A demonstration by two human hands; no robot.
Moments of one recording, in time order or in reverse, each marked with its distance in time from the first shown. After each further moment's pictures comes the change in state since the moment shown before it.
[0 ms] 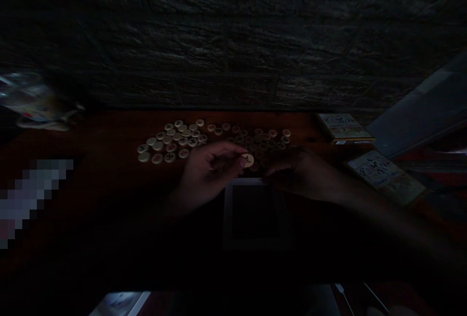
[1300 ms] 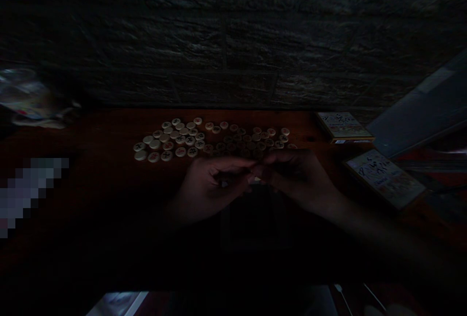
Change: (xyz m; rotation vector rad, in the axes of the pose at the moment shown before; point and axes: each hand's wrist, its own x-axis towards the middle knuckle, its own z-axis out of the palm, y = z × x) left_hand -0.015 0.009 0.010 0.001 -0.134 0.047; right_hand 0.009 -0.043 0.020 0.710 0.361 0.200
